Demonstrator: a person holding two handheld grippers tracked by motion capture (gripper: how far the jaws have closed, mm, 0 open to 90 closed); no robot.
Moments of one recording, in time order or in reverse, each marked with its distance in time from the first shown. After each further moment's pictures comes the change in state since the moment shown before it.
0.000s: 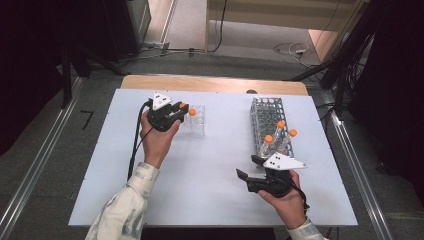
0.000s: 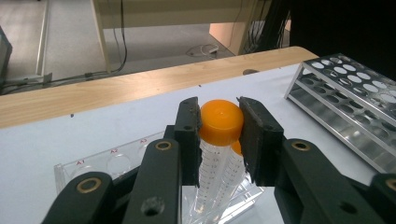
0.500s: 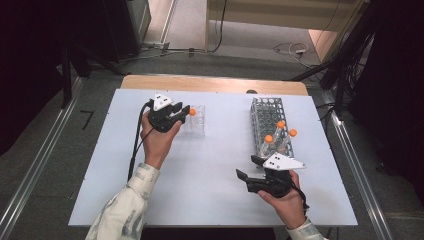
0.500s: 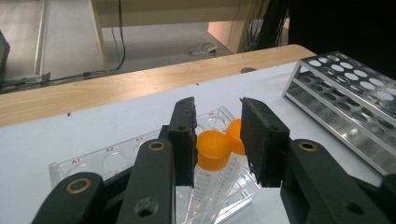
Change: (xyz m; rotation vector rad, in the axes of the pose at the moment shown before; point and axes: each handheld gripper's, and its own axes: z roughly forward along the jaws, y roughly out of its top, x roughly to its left) left arm -0.002 0.000 -0.001 0.005 -0.002 0.002; right arm 0.001 0.000 0.001 0.002 0.000 0.001
